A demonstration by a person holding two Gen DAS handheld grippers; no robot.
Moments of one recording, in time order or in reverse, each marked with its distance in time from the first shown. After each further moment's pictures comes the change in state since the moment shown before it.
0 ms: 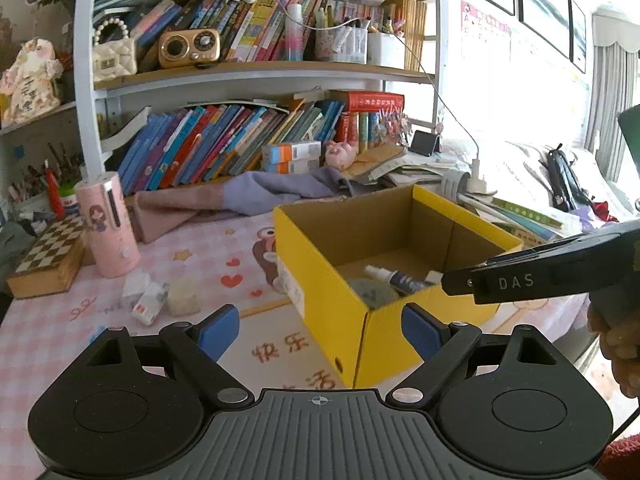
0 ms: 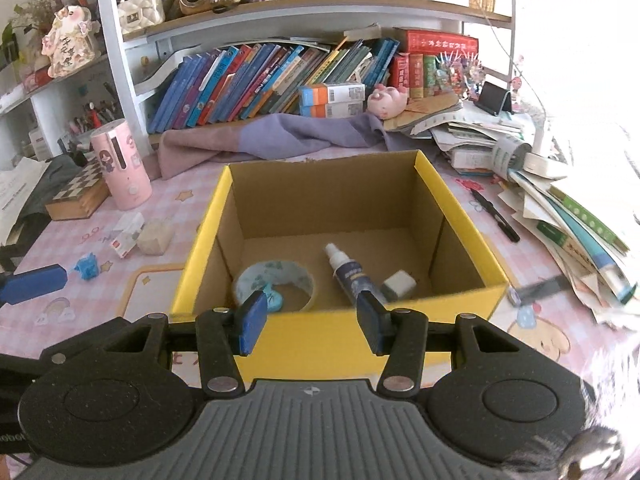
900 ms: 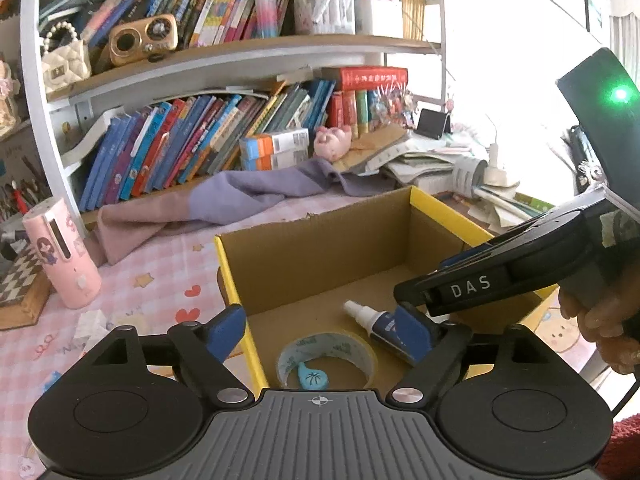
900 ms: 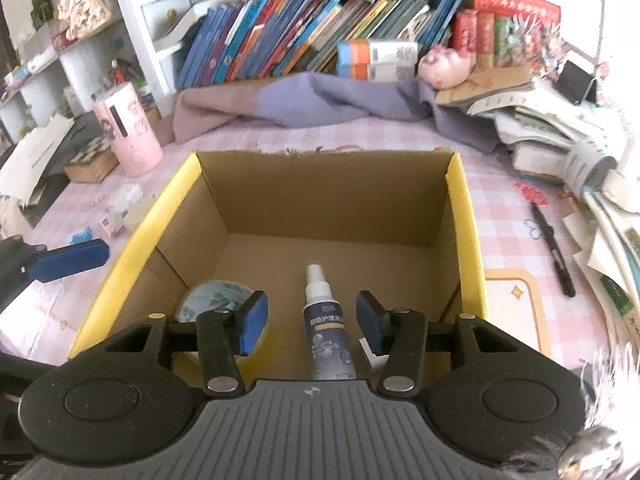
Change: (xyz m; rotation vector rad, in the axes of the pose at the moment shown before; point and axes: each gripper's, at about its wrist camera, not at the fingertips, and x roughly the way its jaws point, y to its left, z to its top) left arm 0.101 -0.062 0.053 0.041 0.072 0.064; right arm 0.101 -0.080 0.070 -0.112 0.155 0.217
